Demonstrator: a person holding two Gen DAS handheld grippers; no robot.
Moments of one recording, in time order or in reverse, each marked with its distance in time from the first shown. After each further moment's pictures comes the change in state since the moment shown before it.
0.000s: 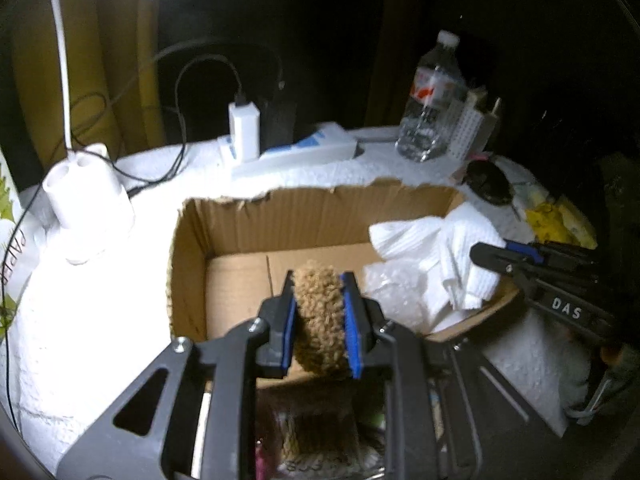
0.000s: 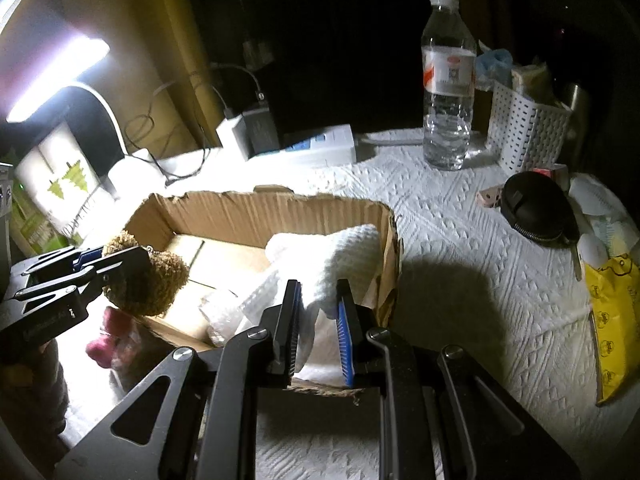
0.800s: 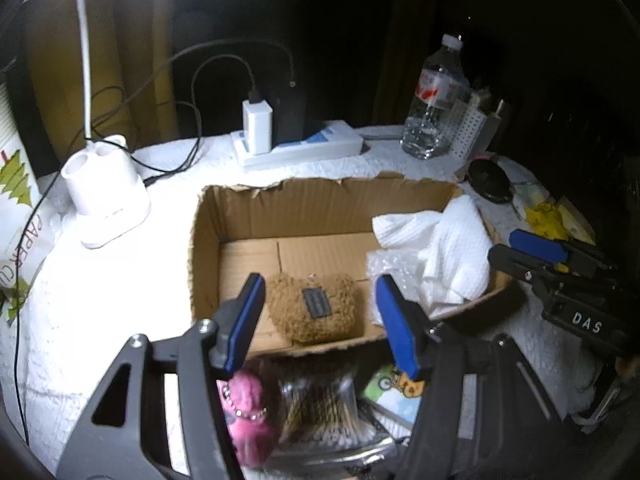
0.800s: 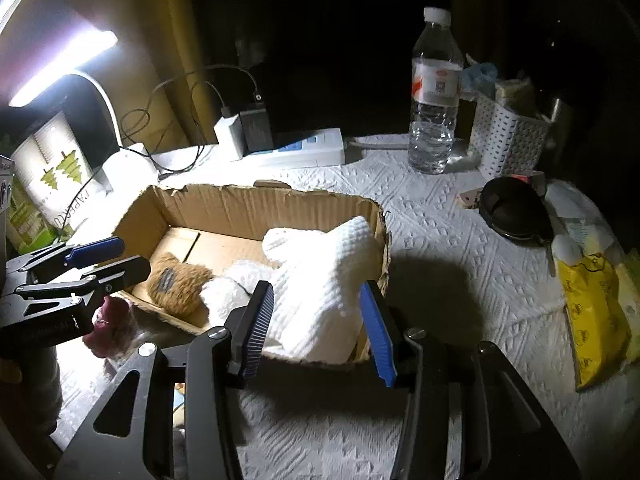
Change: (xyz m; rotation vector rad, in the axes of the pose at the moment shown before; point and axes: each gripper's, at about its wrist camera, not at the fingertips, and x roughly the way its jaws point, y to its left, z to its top) left arm -0.027 -0.003 -0.007 -0.027 -0.001 0.024; right arm -0.032 0.013 -0.005 -0.015 -0.028 -0.072
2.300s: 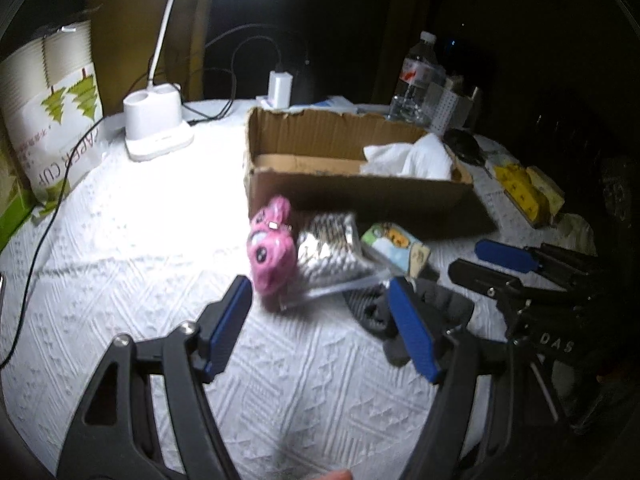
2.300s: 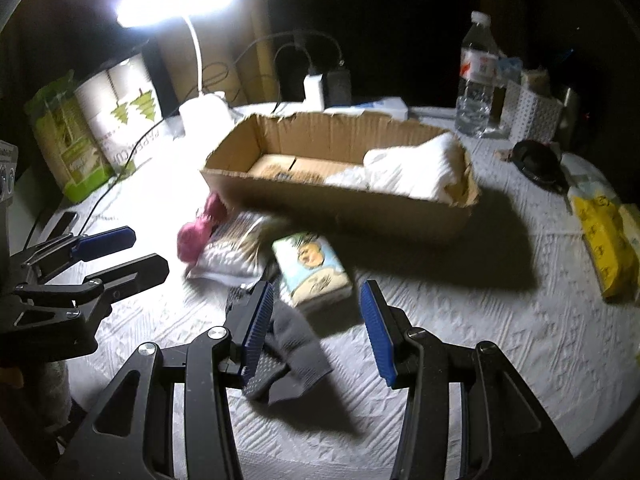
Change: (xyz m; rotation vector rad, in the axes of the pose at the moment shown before) left arm -0.081 0.015 -0.109 -0.032 -0.006 -0.026; right arm -0.046 0.090 -0.094 -0.056 0.047 0.071
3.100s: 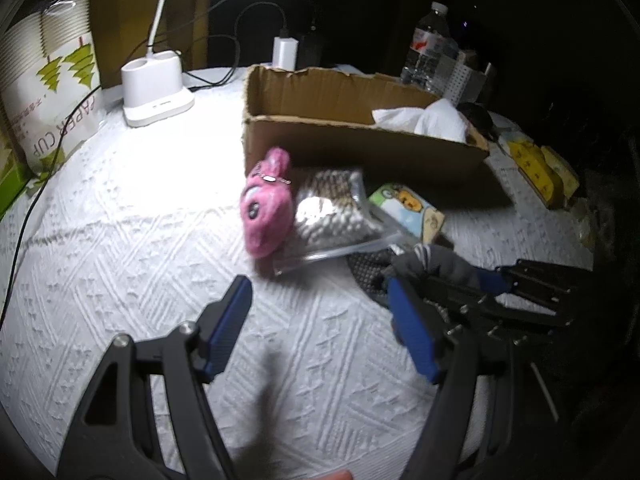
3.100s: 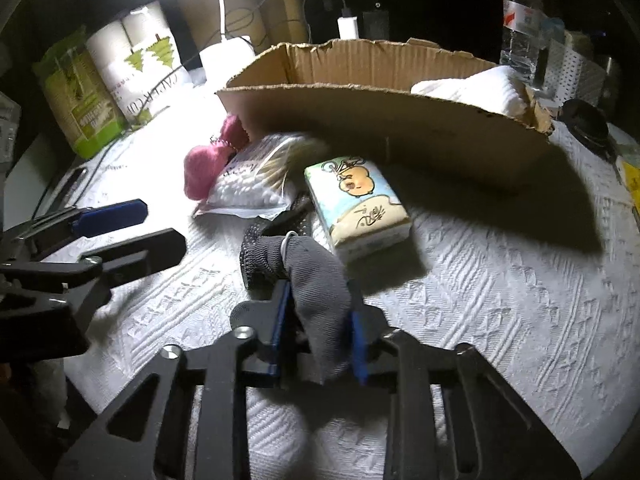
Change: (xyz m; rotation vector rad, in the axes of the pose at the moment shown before) left arm 0.022 -0.009 -0.015 -0.008 0.078 0.035; right arm 0.037 0.005 -0.023 -0.031 0.087 0.103
